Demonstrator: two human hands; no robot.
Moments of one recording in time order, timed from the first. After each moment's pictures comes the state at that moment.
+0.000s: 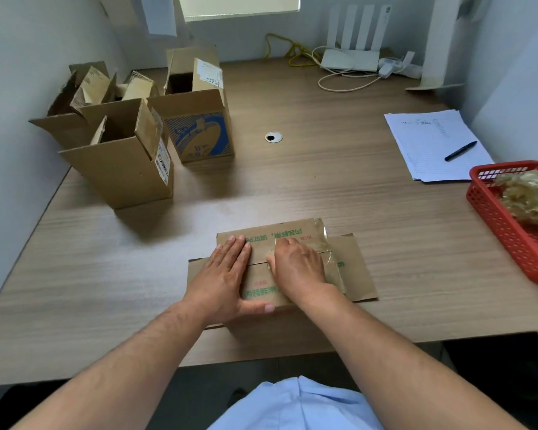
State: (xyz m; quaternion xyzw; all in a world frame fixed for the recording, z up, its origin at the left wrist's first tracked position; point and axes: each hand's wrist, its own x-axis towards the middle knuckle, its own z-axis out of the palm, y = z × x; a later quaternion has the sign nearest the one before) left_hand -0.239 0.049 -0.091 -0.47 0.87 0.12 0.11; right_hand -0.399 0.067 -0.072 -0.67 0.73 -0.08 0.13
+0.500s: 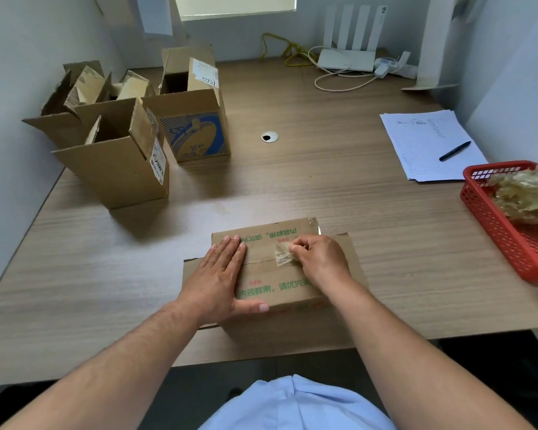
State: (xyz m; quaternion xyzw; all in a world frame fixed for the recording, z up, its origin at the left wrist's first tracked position) left_hand -0.241 0.049 -0.088 -0.48 0.86 0.13 0.13; right_hand -0.446 0.070 -0.075 -0.50 0.77 -0.24 0.31
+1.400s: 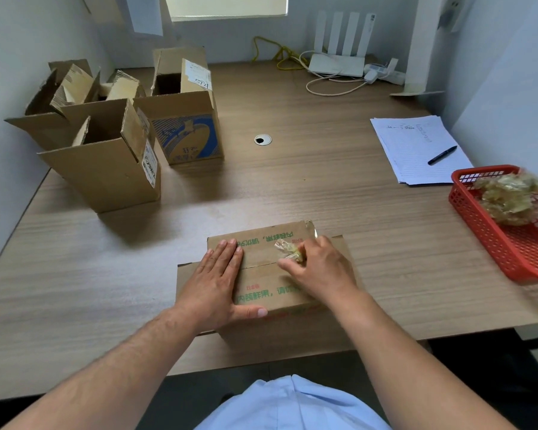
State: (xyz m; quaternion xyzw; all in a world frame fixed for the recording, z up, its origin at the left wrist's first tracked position) left_hand -0.239 0.048 -0.094 -0.47 0.86 0.12 0.13; right_hand -0.449 0.083 -0.073 -0.61 0.77 -0.10 0.20
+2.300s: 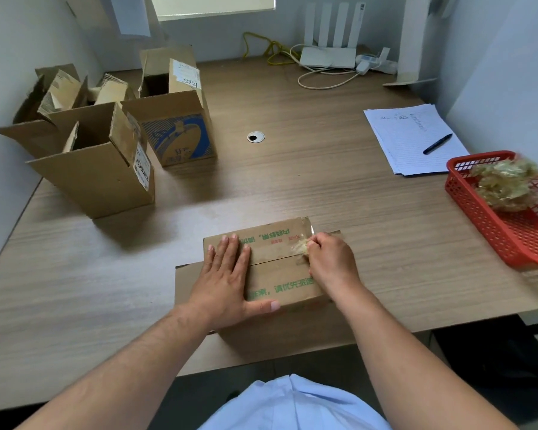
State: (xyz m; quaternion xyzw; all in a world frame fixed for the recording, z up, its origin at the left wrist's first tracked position) left_hand -0.263 0.052 -0.086 -0.47 0.86 0.13 0.15; right_hand -0.462 0.079 -0.081 -0.45 0.81 -0.26 0.26
